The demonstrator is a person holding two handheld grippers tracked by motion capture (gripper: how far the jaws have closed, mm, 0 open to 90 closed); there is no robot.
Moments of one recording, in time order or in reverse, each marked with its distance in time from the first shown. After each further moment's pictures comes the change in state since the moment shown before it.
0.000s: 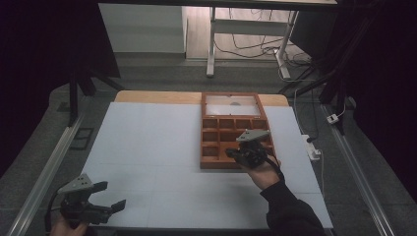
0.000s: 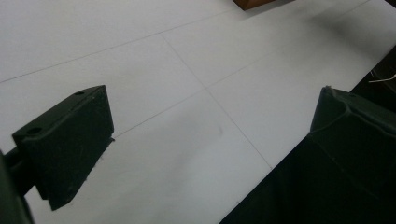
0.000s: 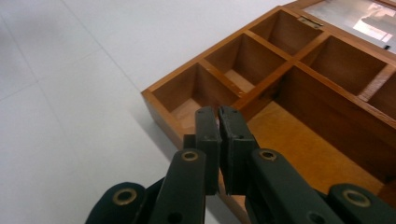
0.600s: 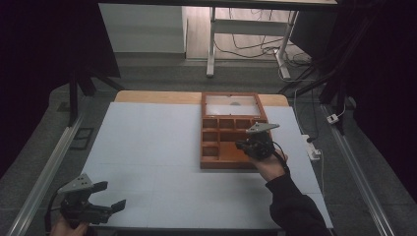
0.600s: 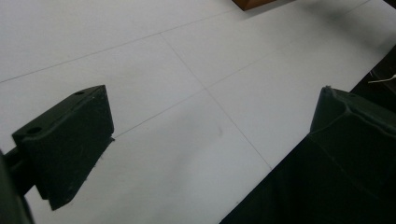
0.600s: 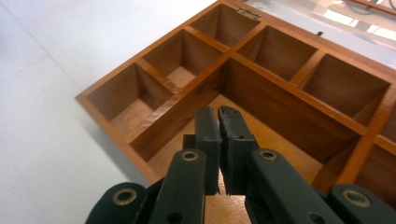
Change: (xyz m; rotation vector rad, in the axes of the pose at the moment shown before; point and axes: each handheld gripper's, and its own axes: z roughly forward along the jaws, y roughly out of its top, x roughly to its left) left arm 0.000 0.000 0.000 -0.001 -0.001 -0.001; right arm -0.037 -0.004 0.000 -0.002 -0.088 0.065
